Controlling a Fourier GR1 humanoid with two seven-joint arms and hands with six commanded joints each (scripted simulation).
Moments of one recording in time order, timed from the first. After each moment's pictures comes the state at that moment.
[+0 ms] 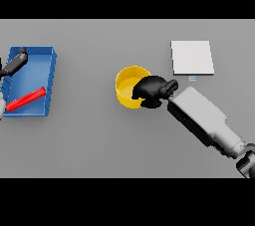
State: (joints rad) left arm -0.43 0.58 -0.10 -1.15 -0.30 0.12 0.43; right arm -0.73 -0.31 0.71 -1.09 0.81 0.55 -0.15
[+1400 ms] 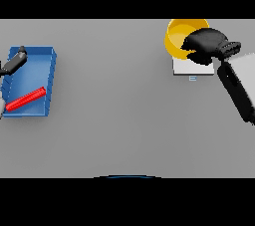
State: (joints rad) left arm -0.42 0.60 -0.10 -1.19 -0.30 0.11 0.46; right arm -0.85 -0.56 0.44 -0.96 0.78 0.43 -0.17
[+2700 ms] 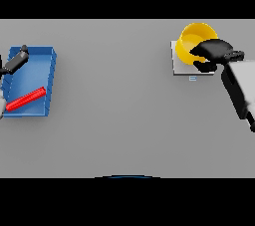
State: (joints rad) left arm -0.43 0.59 -0.11 -1.18 -0.32 0.12 0.46; right arm -0.90 -0.49 0.42 -0.56 0.83 0.27 -0.27
